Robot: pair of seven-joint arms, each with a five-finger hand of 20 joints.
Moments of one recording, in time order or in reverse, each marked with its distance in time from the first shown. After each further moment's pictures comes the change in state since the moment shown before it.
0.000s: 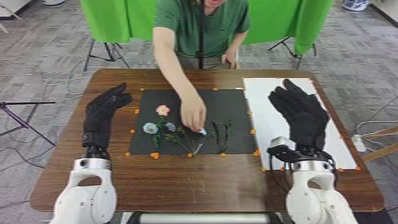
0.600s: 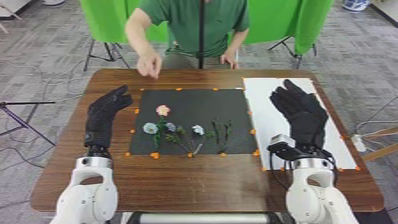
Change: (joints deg) left arm -0.7 -0.1 0.4 0.9 -0.7 1.4 -2.8; right arm 1.3 0.4 0.0 1.5 0.0 1.8 0.9
